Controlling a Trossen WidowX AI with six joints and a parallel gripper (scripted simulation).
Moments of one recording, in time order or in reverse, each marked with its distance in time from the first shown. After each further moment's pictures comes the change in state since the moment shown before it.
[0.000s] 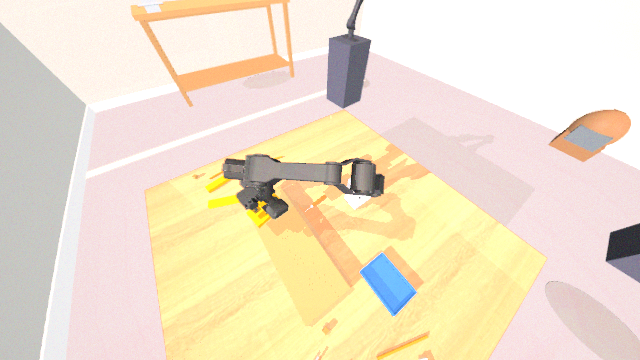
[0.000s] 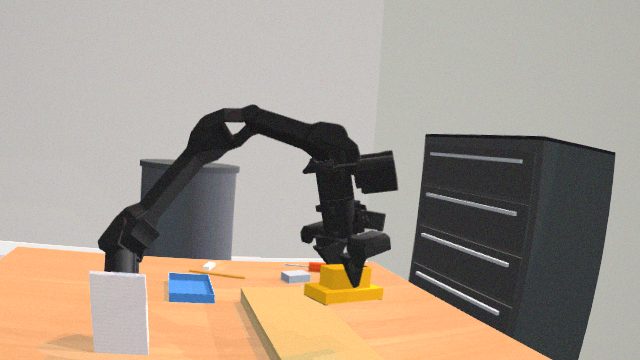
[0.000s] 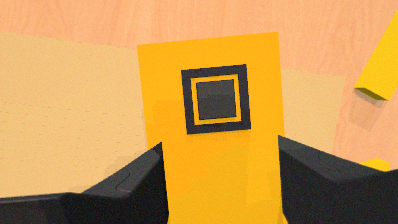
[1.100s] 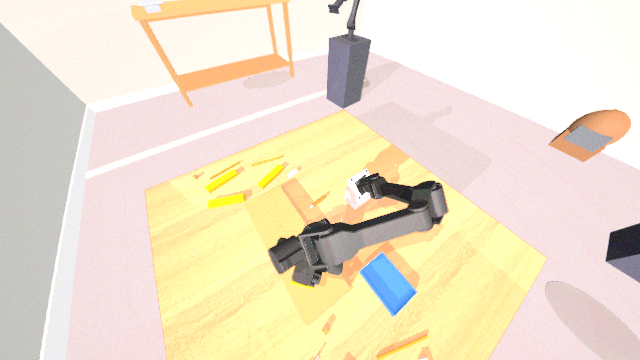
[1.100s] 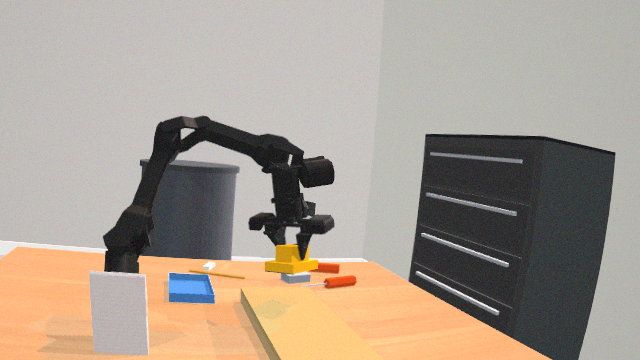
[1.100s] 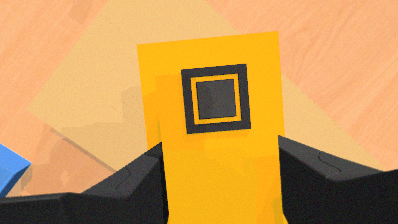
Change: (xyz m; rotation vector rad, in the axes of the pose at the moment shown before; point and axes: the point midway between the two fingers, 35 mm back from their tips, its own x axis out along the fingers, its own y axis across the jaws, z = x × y) arm 0.010 0.244 0.028 -0.565 0.004 0.081
